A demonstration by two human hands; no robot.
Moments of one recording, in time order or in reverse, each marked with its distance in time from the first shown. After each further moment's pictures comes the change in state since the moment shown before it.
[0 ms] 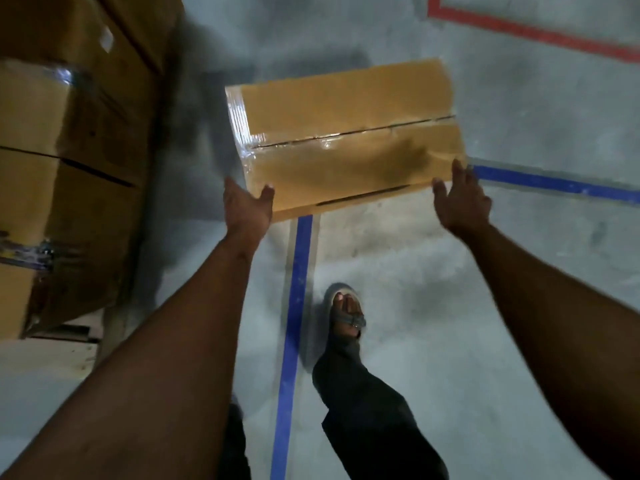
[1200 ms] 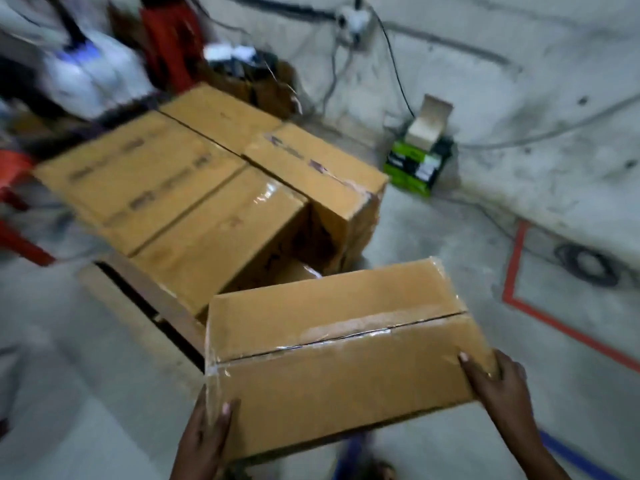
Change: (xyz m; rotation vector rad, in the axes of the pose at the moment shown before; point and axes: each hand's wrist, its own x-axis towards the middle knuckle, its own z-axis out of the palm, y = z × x) left_hand -0.423 -0.020 -0.408 -0.561 0.433 -0.035; right_hand -0.278 -0.197 -0.324 0.554 0.055 -0.341
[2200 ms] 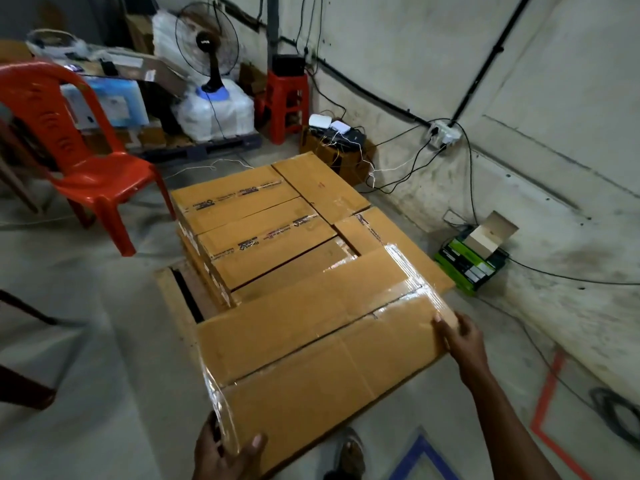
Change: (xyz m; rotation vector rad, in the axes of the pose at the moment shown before) left_hand 0.048 0.042 -0.168 -0.271 0.133 -0.019; right_hand 0.050 -0.347 0.112 0.212 -0.212 -0.259
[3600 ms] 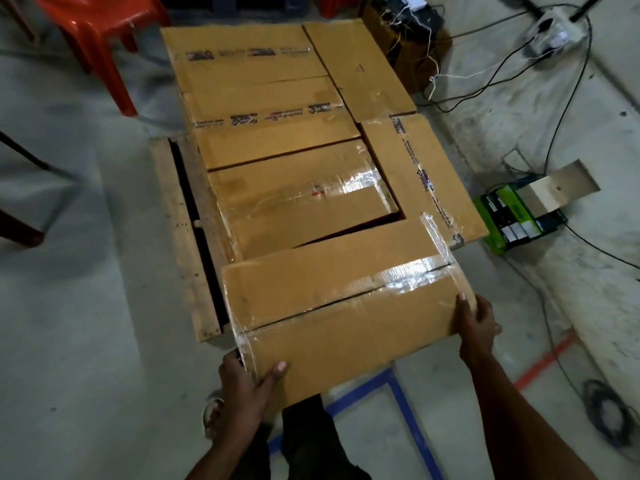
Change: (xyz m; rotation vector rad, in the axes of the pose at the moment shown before) left_hand -0.001 -0.119 0.220 0.154 0.231 -0.270; right_hand 0.126 0.211 -0.012 -0.127 0.014 0.141
